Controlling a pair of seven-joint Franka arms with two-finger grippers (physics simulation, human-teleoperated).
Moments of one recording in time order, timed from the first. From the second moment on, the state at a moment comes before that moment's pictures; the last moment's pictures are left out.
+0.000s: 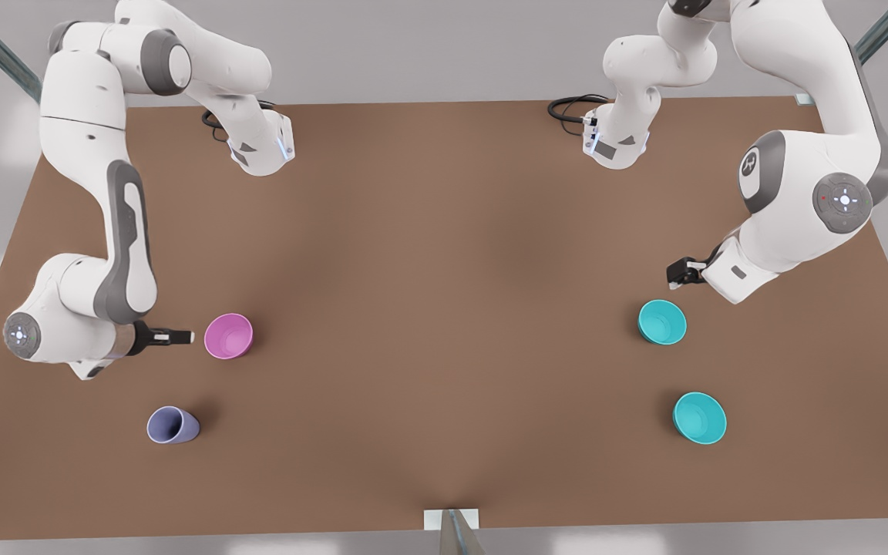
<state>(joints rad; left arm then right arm) -0.07 0.19 -0.04 -1.52 -0.02 1.63 -0.04 -0.07 0.51 -0.09 -1.61 0.19 1.83 -0.15</state>
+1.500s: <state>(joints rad) -0.07 0.21 -0.04 -1.53 -0.02 1.62 -0.04 0.48 0.88 0.00 -1.17 0.40 2.22 0.14</state>
